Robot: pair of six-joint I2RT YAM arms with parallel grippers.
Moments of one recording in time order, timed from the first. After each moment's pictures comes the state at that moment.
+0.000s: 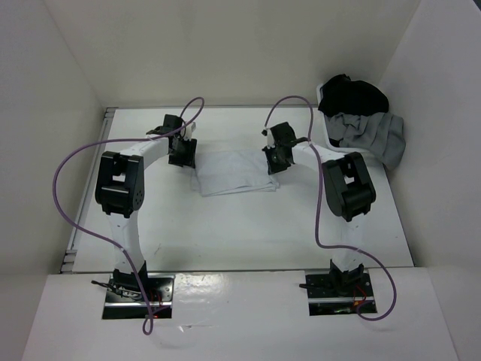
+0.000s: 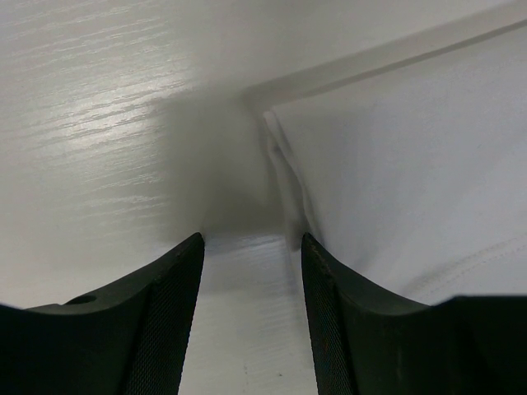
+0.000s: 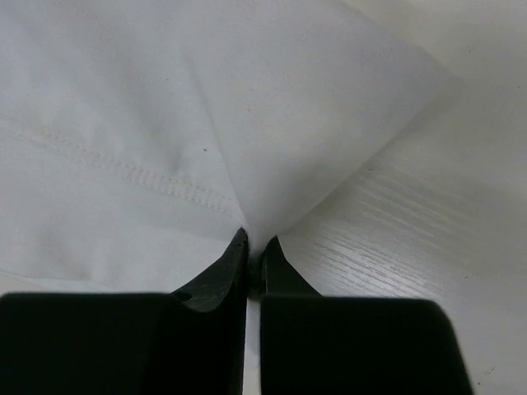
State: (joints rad) left arm -0.15 2.07 1.50 -0.48 0.13 -0.04; right arm 0.37 2.02 1.37 -0.38 -0.10 0.04
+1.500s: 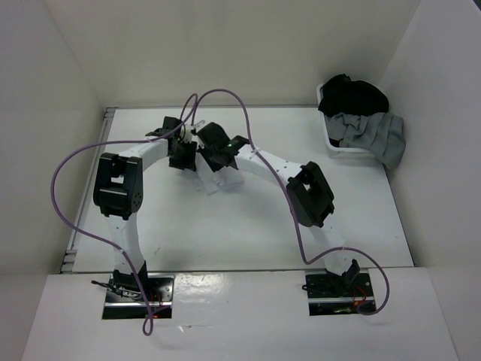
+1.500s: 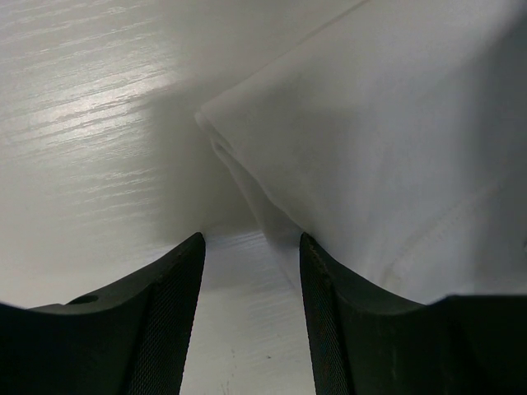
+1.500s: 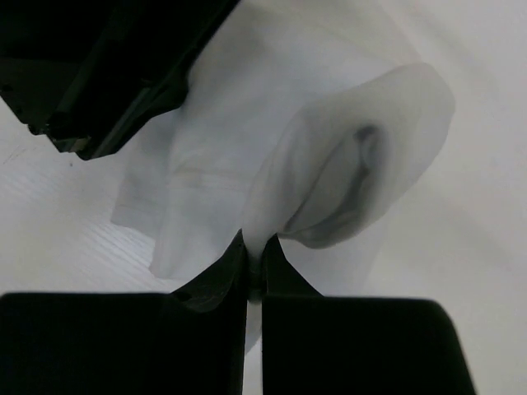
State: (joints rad) left arm -0.15 2.04 1.45 -0.48 0.16 -0.04; right arm 0.80 2.19 1.91 -0.54 0.17 0.05
